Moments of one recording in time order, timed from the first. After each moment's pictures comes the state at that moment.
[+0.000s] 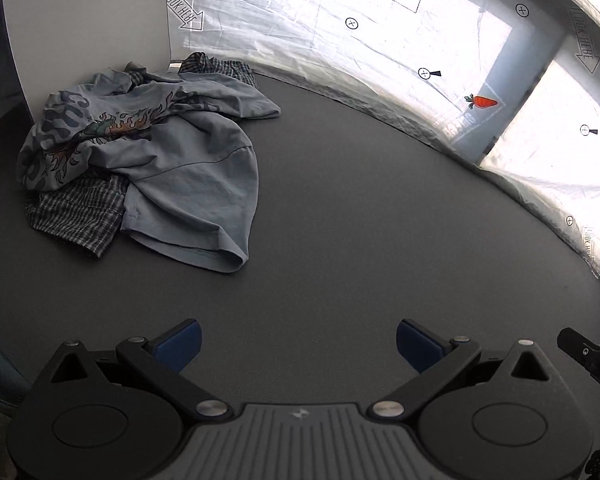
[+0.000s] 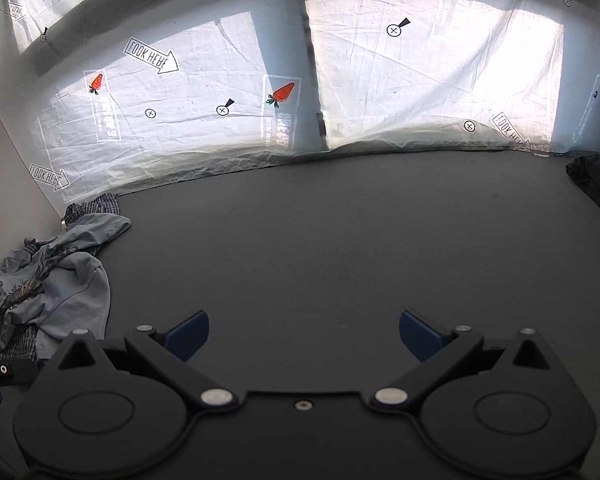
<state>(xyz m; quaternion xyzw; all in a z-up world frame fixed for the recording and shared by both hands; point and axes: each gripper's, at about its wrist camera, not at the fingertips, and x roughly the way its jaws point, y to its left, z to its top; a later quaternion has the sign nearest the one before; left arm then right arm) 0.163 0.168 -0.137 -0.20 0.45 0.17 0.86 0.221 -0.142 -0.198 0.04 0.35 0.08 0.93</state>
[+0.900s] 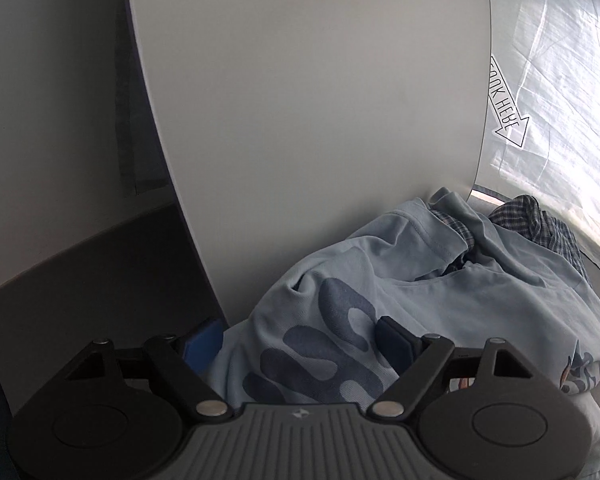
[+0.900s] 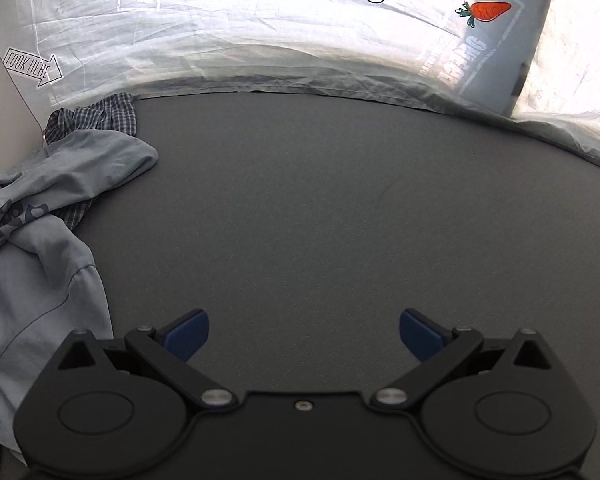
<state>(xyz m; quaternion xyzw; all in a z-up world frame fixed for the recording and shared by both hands) 0.275 0.530 -0.212 -0.20 0.35 0.46 0.79 0.433 0.120 -0.292 -0.06 0.46 0.13 0.88</state>
